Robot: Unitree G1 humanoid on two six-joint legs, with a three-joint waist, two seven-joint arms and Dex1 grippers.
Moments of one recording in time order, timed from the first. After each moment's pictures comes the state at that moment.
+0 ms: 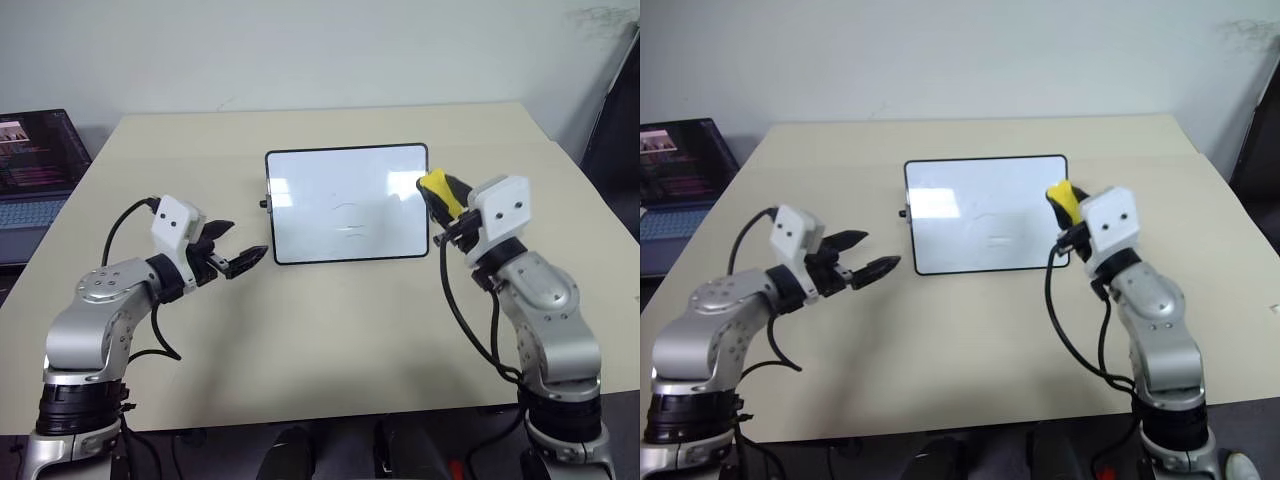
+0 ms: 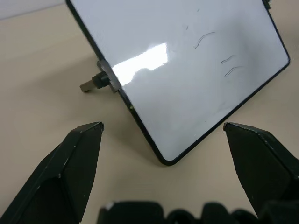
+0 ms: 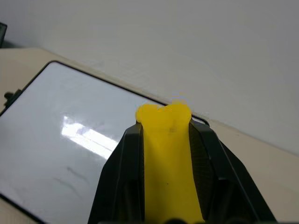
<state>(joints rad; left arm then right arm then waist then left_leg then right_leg) -0.28 0.69 0.24 -0.20 -0.43 0.63 -0.73 -0.30 -0.31 0.01 -0.57 0.00 0.52 0.34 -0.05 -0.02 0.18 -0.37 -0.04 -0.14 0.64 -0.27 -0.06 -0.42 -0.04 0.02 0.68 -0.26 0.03</state>
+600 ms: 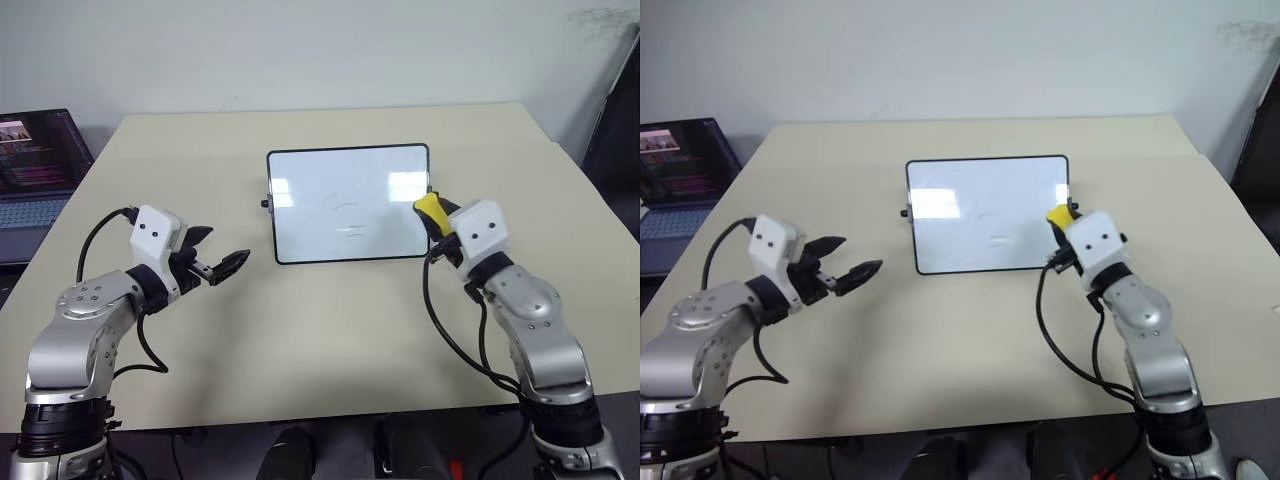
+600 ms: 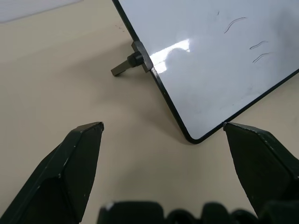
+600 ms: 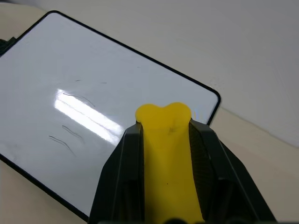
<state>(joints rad) -0.21 0.70 0.27 -0.23 -0.41 0.61 -0.67 -0.35 -0.35 0.10 -0.37 -0.08 0.39 0.33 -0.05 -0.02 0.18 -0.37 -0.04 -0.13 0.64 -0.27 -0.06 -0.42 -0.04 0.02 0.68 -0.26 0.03</state>
